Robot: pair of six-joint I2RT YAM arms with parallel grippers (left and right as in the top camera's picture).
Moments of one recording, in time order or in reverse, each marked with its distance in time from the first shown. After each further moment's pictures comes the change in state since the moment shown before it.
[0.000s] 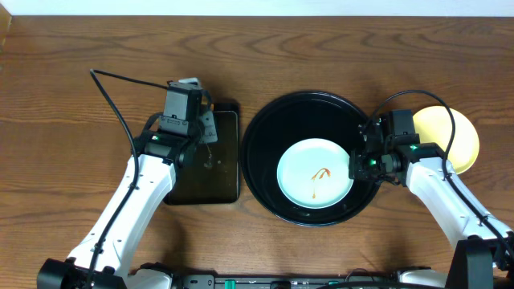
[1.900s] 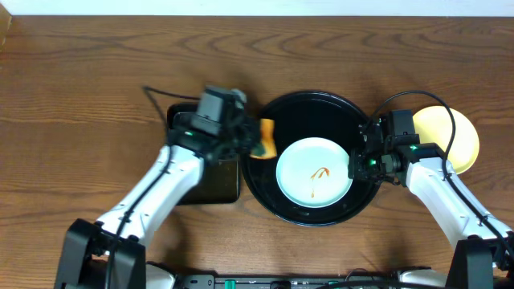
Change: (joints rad) left arm -0.159 0.139 -0.003 0.098 0.472 -0.347; right arm 0.000 0.000 -0.003 0.007 -0.010 0.019
